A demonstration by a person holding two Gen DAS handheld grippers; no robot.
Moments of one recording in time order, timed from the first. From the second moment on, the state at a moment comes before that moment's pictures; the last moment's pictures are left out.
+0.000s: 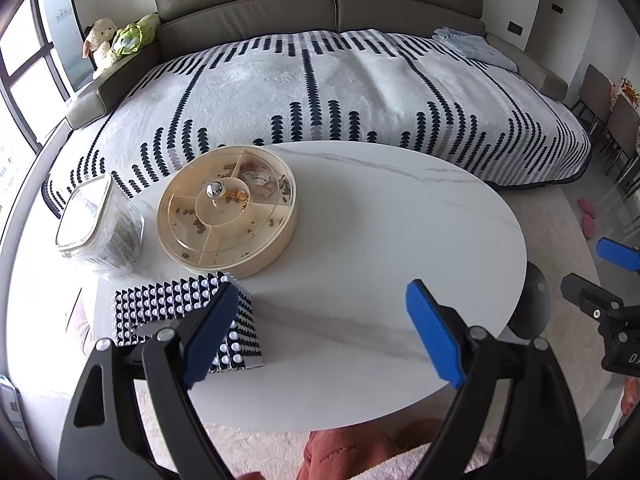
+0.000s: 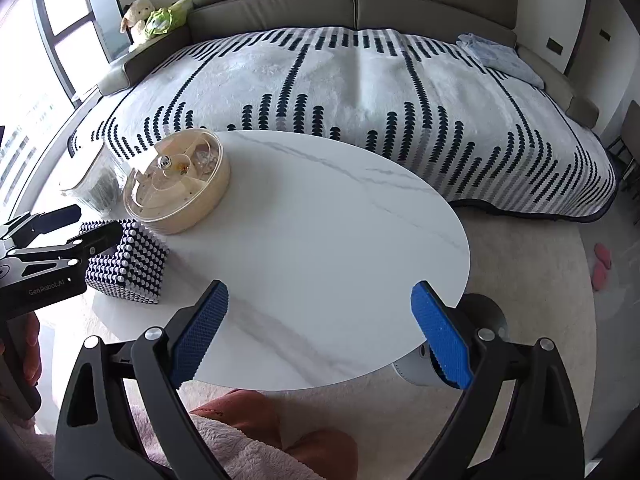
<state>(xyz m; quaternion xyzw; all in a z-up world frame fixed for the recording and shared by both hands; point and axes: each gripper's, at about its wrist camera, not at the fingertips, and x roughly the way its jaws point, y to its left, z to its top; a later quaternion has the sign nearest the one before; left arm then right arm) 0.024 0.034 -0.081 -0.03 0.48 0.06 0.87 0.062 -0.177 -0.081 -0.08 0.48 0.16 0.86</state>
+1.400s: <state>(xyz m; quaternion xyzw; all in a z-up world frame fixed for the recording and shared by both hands) 0.015 0.022 -0.045 -0.02 0.45 0.04 0.89 0.046 -0.186 -0.046 -0.06 0.43 0.16 0.89</state>
